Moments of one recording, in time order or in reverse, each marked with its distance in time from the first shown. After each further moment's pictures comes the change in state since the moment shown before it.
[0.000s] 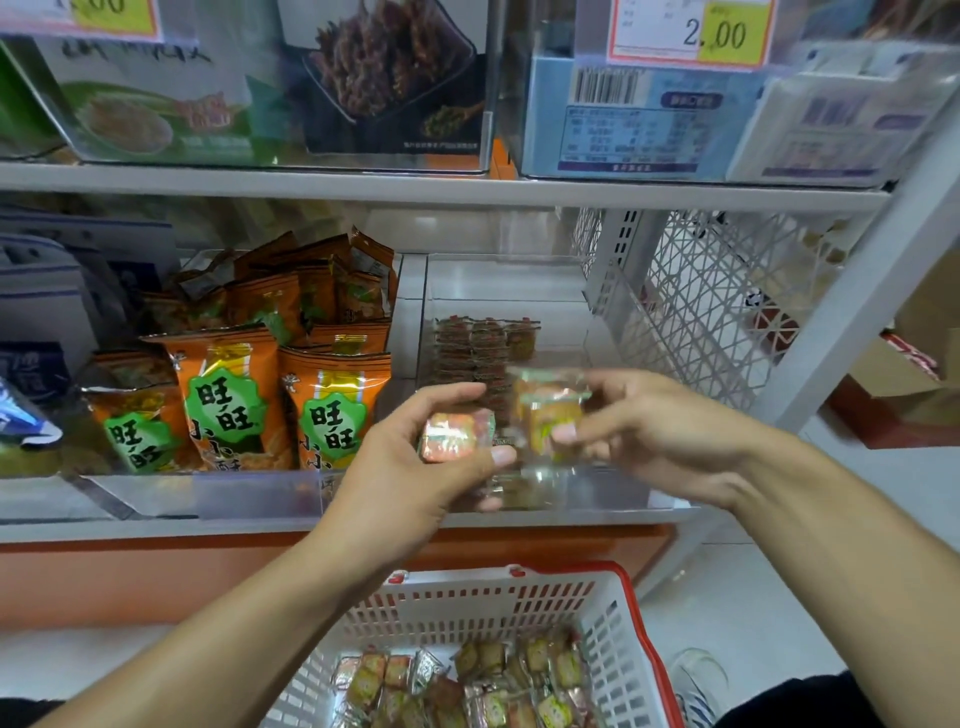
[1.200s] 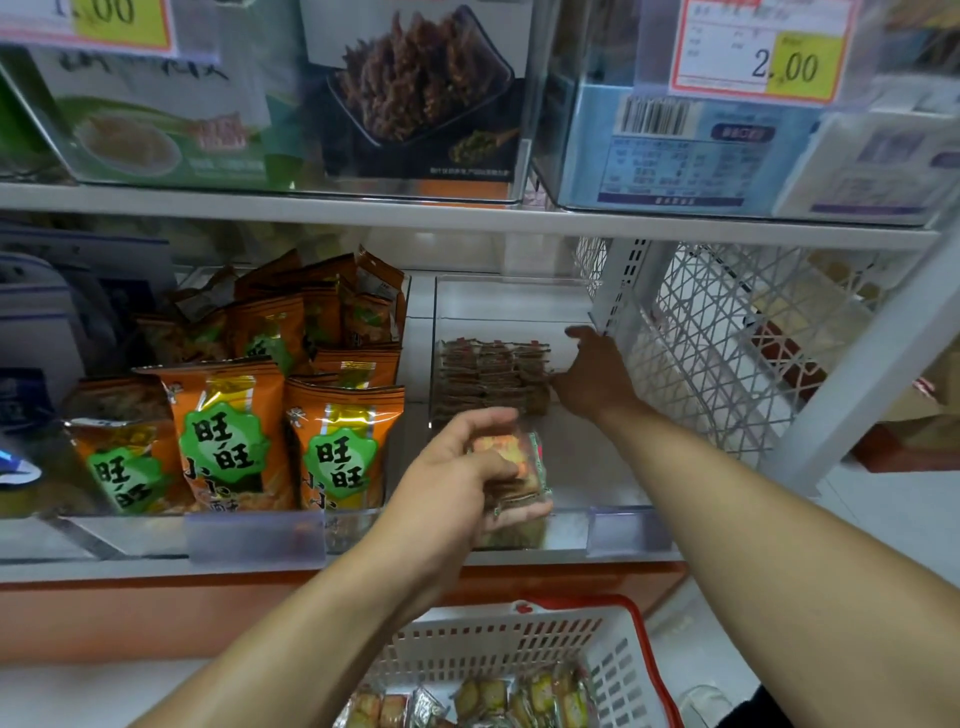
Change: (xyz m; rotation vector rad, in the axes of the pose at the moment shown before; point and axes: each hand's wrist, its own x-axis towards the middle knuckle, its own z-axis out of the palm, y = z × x) left_hand 0.039 -0.002 0.018 -0.393 0.011 -0.246; right_hand 0.159 0.016 -0.059 -0.894 0.787 -0.136
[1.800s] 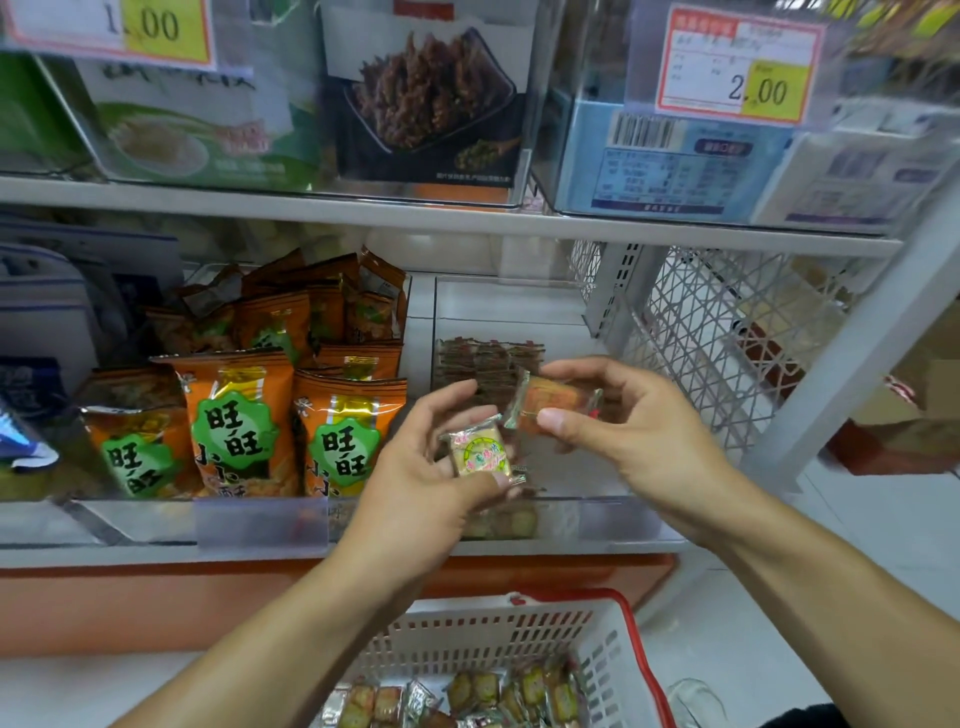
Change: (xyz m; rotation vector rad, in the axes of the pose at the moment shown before) left_hand -0.026 0.002 -0.017 0.146 -0.023 0.252; right_hand -0.141 -0.032 -0.070 0.730 -0.259 -0.258
